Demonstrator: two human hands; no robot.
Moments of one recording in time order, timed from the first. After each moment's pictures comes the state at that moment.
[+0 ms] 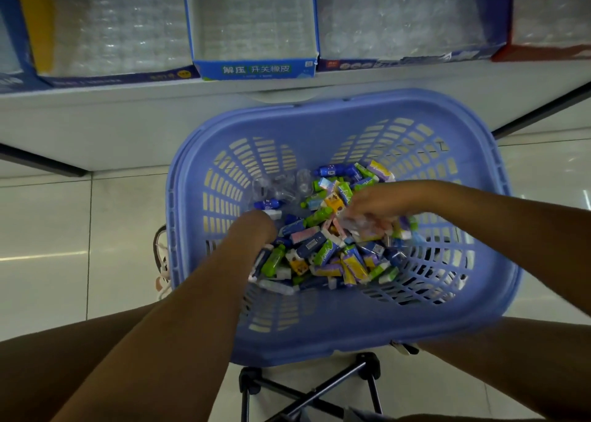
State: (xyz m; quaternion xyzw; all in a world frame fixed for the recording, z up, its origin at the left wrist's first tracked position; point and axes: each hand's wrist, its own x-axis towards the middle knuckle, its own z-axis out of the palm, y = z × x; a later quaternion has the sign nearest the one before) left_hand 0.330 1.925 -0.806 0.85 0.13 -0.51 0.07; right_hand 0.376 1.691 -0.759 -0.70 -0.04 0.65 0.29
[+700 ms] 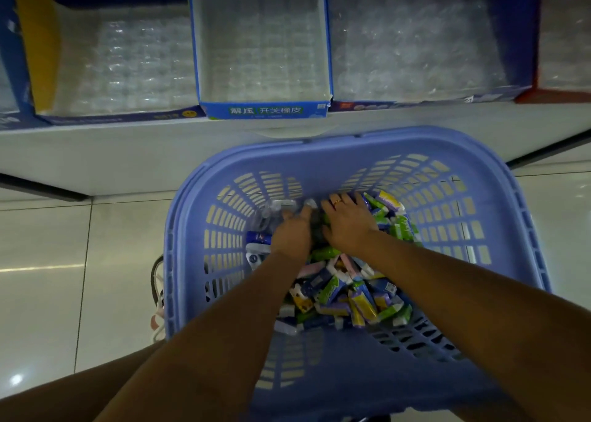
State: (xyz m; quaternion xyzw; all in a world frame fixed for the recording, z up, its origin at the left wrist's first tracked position) left_hand 0.355 1.875 -0.853 0.94 -0.01 -0.33 0.13; right_hand 0.381 1.744 -0.859 -0.95 -0.20 0.26 -0.02
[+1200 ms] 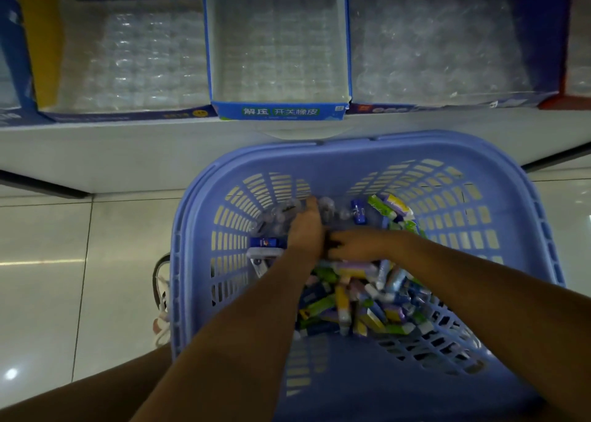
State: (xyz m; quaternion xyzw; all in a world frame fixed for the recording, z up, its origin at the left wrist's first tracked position) left_hand 0.371 1.863 -0.863 0.90 0.09 -0.29 0.31; right_hand 0.379 1.736 -0.835 -0.81 -0.20 0.54 0.13
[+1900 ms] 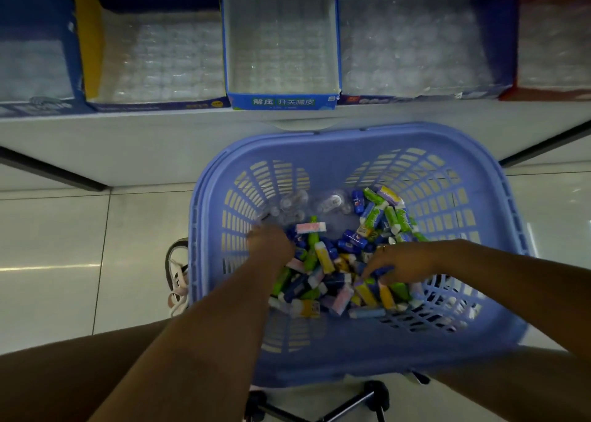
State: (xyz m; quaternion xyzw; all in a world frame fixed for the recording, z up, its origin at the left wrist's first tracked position) left_hand 0.327 1.923 -0.842 0.91 0.08 -0.42 0.03; right_hand 0.334 1.674 -0.769 -0.74 -0.24 0.63 0.06
